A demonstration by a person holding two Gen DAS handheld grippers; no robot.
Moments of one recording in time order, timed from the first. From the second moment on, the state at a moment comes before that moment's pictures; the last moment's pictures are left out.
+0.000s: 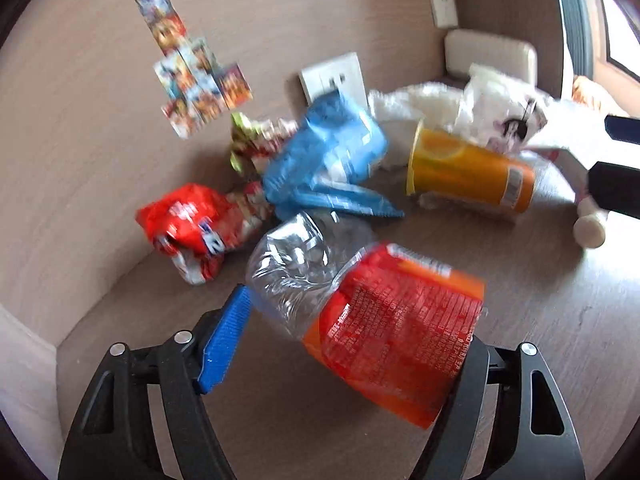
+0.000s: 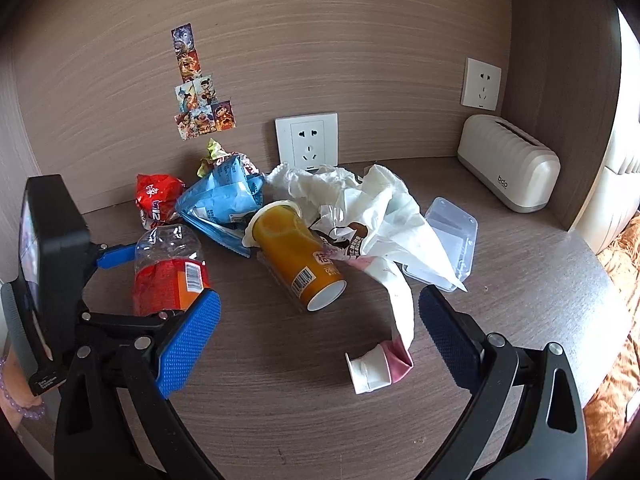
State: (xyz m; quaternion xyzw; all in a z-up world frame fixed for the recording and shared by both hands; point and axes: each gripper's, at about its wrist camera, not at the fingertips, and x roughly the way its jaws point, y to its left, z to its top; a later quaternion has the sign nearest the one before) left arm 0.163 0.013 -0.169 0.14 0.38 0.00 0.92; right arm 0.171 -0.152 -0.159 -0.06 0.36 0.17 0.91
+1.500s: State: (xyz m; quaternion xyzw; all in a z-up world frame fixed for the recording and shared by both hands) left arm 0.159 0.054 -0.099 0.11 0.34 -0.08 0.93; right arm 0.204 -0.084 -0.154 -0.13 0.37 0.19 0.90
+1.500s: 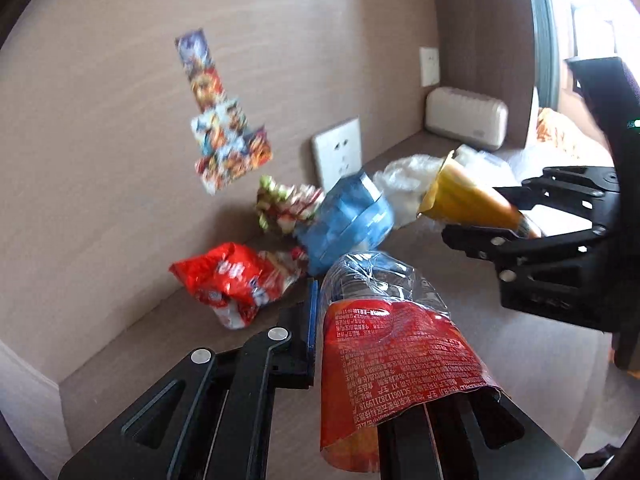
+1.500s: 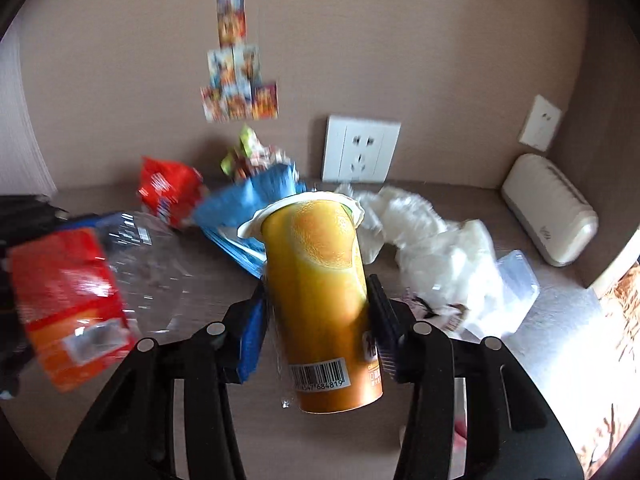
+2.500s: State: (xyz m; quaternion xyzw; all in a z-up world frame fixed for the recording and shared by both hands) left arm 0.043 -0.251 -0.120 0.20 0.32 -0.38 0.84; right arm -0.005 -0.353 -0.108 0.04 0.38 -0.07 0.92
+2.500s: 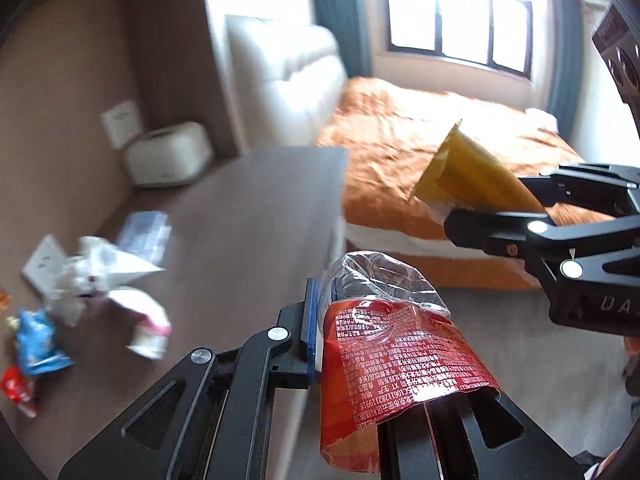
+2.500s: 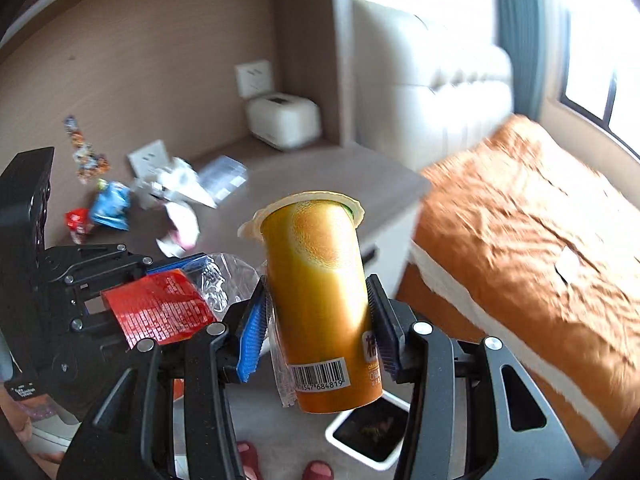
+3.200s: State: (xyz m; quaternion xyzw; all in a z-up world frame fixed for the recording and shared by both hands) left arm 0.013 -0.388 -0.476 0.23 0.46 -0.50 0.69; right arm -0.038 -0.492 -0.454 0.15 0.54 -0.14 0.82
